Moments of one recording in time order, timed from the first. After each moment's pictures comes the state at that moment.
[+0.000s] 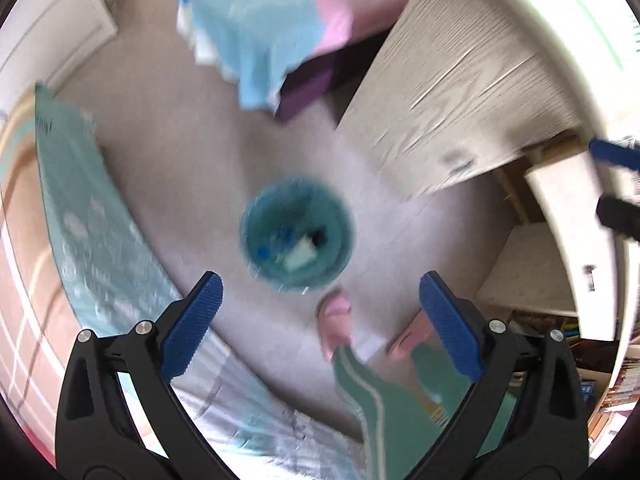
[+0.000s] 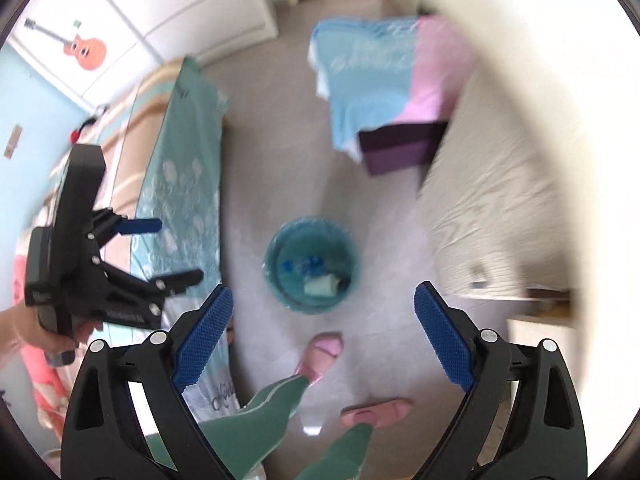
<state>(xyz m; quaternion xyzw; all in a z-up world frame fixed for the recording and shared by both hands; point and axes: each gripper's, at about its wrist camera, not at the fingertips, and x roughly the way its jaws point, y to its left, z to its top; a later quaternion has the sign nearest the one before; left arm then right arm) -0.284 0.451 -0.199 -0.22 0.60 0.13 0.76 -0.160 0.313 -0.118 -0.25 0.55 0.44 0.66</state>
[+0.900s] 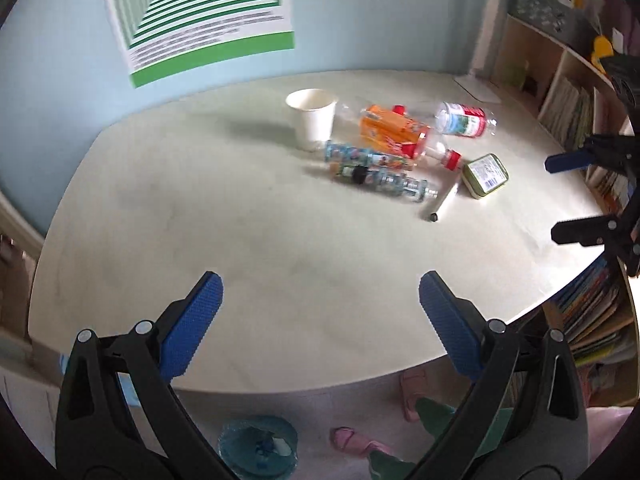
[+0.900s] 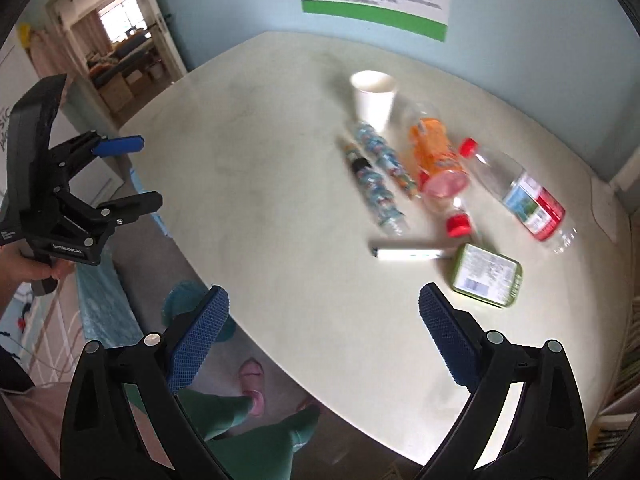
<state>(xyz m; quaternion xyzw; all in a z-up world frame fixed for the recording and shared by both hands) -0.061 0.063 -0.003 0.14 0.44 -0.22 0.86 -0.107 -0.142 0.042 -0.06 0.51 0.18 0.84</state>
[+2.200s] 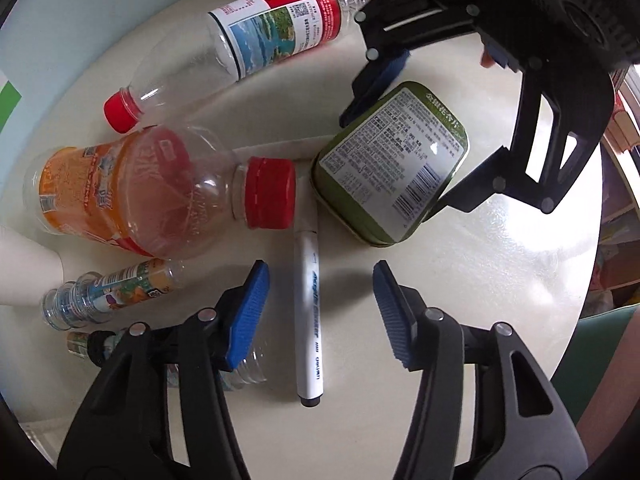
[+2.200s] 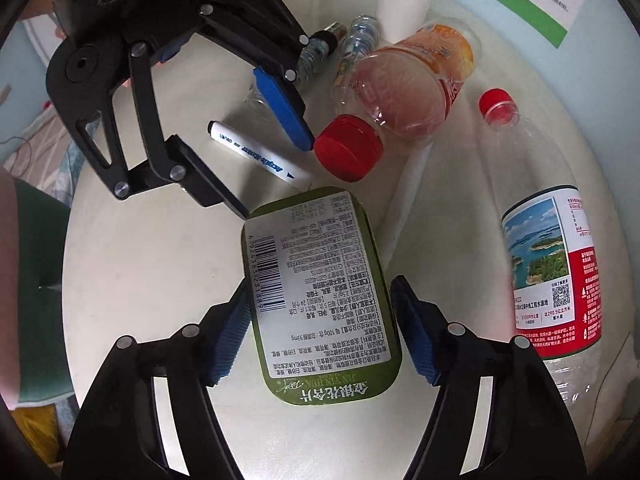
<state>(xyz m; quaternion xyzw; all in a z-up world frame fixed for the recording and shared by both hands) 0.025 -0.184 -0.137 0.30 0.51 -0.43 0.68 -0.001 -0.268 -0.098 -0.30 0.48 0.41 0.72</state>
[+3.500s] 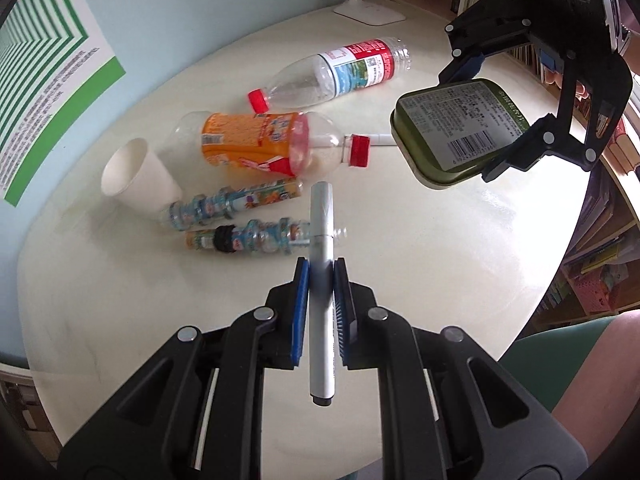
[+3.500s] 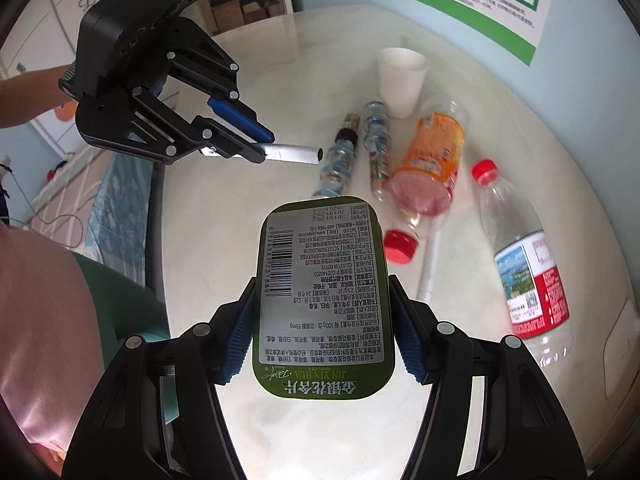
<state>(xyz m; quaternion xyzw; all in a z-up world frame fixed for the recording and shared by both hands) -0.009 -0.082 -0.037 0.28 0.47 -0.36 0.76 -0.019 -0.231 0.006 -0.21 0.48 0.39 0.75</state>
